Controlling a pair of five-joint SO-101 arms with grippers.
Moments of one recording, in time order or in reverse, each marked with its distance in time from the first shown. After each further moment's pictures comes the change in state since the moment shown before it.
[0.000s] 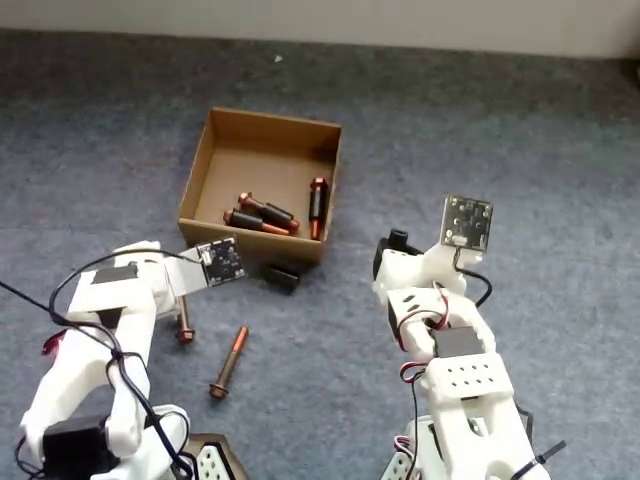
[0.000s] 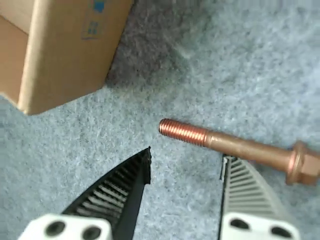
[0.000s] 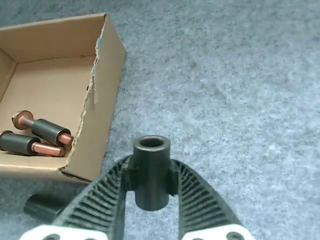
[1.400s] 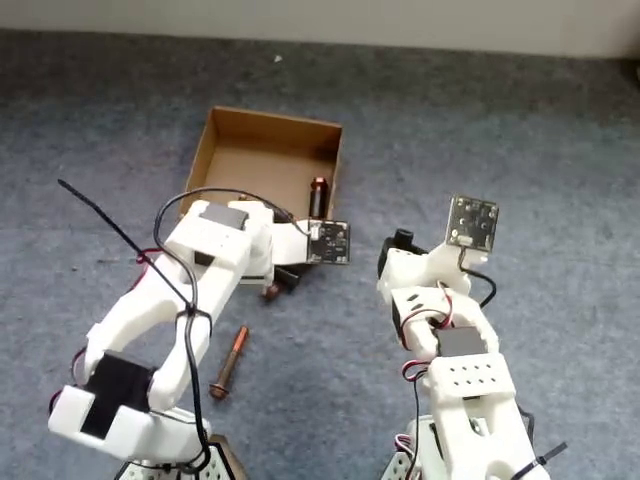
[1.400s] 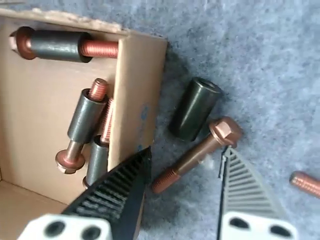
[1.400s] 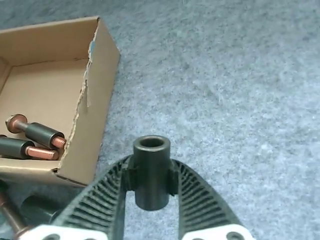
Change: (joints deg) left arm 25.3 14.3 -28.1 18.2 8.1; right arm 1.4 0.0 0.0 0.0 0.0
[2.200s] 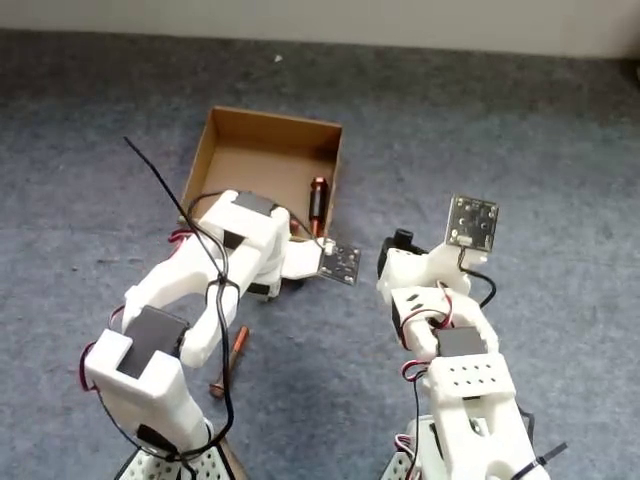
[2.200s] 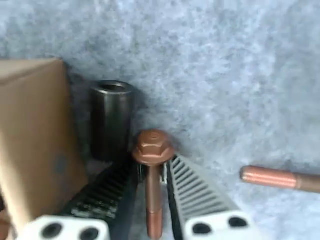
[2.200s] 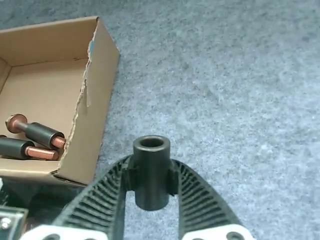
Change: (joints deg) left arm 3.0 14.0 -9.3 12.3 -5.9; right arm 0.0 0.0 0.0 0.0 0.0
